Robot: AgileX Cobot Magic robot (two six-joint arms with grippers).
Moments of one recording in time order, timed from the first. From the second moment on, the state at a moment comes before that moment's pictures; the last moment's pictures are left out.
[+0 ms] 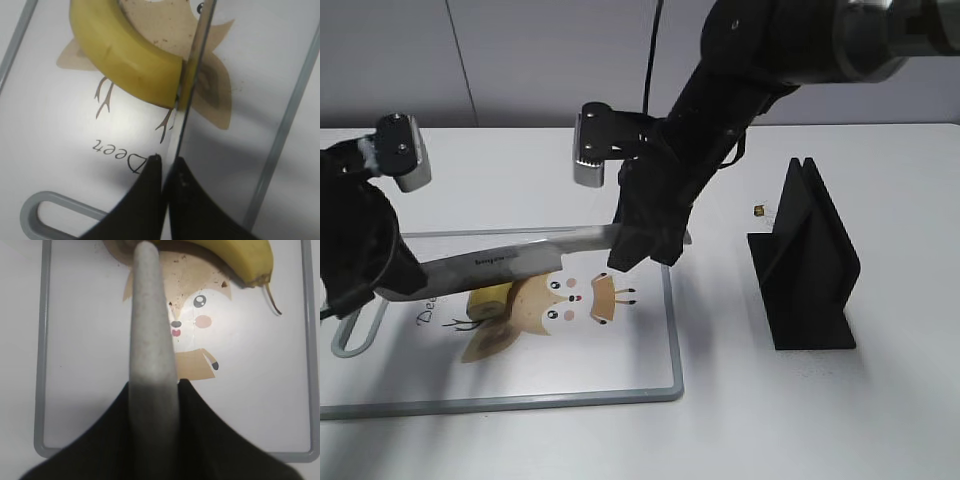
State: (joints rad) left arm -0.14 1.65 -0.94 -0.51 0.80 1.34; right arm 0.54 2.10 -1.55 0.58 0.90 -1.28
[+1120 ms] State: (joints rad) left arm -0.14 1.75 -0.90 -0.54 0.67 1.34; right arm 0.54 2.21 -1.56 0.58 0.83 -1.29
